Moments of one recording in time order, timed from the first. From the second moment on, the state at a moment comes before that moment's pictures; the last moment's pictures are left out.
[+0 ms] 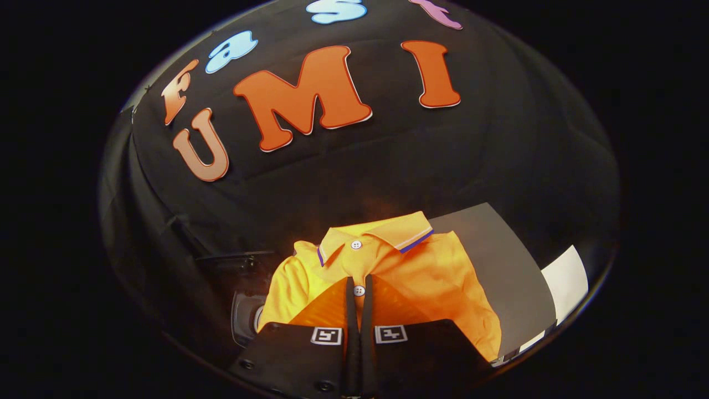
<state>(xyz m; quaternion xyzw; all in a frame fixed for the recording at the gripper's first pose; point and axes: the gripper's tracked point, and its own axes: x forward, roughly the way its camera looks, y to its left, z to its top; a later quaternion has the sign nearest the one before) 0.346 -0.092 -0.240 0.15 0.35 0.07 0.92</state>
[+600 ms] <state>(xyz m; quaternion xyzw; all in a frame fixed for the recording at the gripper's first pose) 0.327 0.041 -0.157 0.15 0.32 0.16 0.92</state>
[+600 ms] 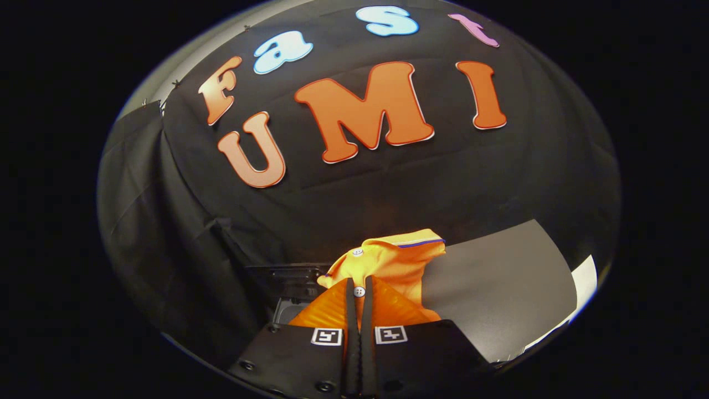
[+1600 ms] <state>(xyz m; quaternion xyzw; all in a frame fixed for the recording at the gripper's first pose) 0.306 0.285 -0.233 0.14 0.35 0.28 0.88</state>
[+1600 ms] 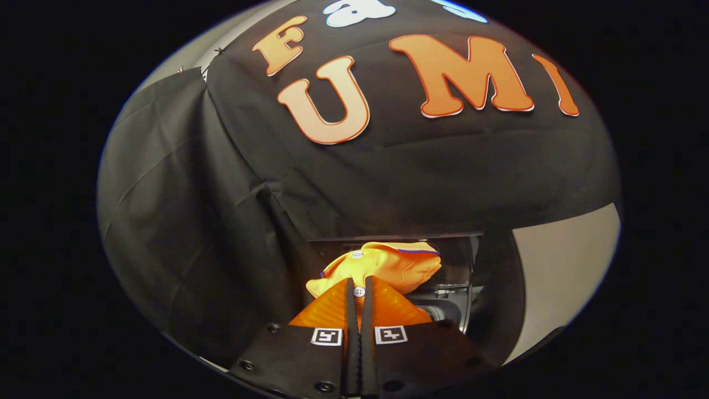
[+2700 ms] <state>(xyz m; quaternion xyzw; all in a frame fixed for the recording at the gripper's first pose) 0.325 0.347 -0.489 0.14 0.43 0.21 0.87</state>
